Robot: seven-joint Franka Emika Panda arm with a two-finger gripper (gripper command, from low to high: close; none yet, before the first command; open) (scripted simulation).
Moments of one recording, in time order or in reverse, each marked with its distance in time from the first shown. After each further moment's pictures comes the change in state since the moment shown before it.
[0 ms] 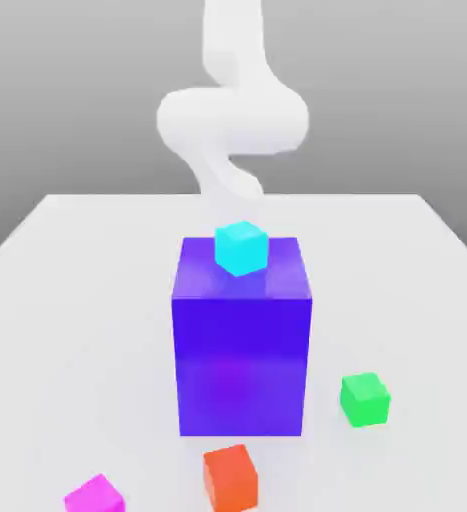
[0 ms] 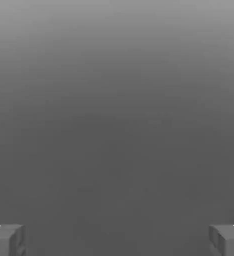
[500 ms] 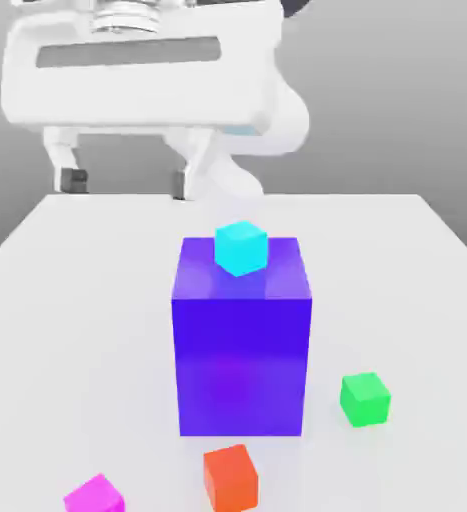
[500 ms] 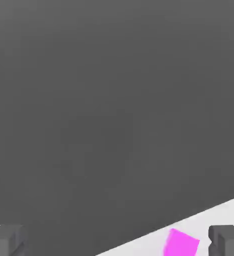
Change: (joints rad) arm -0.132 0.550 -0.006 0.007 -0.039 0.165 0.258
